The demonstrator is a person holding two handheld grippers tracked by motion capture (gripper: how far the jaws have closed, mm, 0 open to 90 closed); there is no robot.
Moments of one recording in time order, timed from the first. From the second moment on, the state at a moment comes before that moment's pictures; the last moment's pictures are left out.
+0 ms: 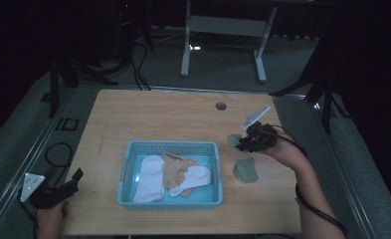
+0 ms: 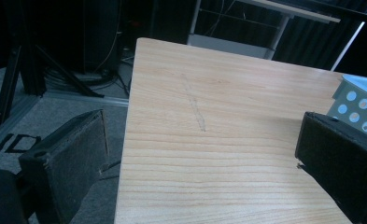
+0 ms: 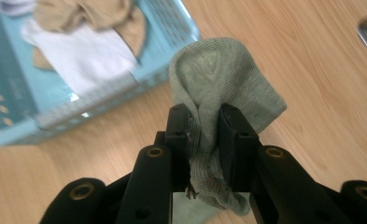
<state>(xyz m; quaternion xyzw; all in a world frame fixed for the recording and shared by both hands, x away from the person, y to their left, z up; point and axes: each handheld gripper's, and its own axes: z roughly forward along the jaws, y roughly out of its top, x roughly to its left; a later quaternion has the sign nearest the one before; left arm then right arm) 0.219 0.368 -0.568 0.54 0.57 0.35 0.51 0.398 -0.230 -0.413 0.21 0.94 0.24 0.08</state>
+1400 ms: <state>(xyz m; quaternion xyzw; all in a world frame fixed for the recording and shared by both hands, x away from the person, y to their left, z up) 0.219 0.367 -0.568 0.54 0.57 0.35 0.51 0.414 -0.334 -0.501 0.40 0.87 0.25 0.11</state>
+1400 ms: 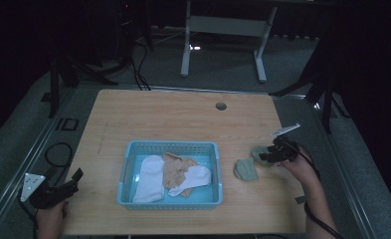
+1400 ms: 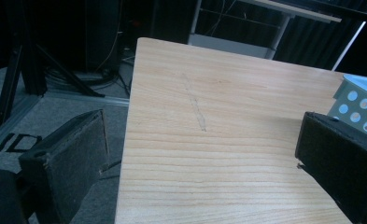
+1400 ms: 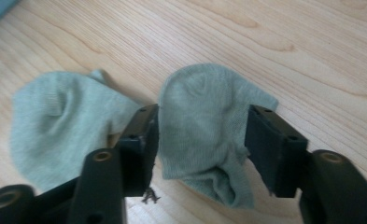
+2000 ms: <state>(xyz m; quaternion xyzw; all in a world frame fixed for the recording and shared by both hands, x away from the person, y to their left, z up) 0.219 0.367 -0.568 0.54 0.57 0.35 0.51 0.377 -0.352 -0.499 0.41 0.85 0.32 0.12</state>
